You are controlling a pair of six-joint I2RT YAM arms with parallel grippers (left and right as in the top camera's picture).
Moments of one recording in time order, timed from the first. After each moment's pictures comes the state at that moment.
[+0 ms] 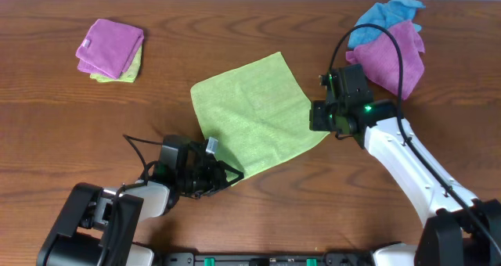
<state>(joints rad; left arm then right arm) -0.29 1.58 0.29 0.34 0.89 -0.74 0.28 1.54 1.03 -0.60 -0.08 0.31</state>
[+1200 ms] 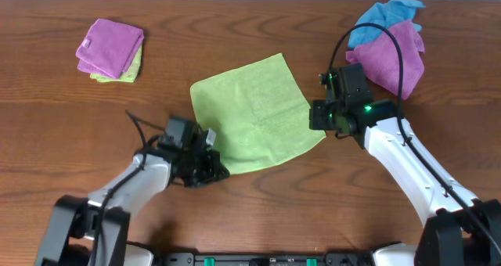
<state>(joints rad) -0.29 1.50 0.63 -0.44 0.63 -0.49 0.28 1.54 1.03 -0.59 -0.08 0.30</state>
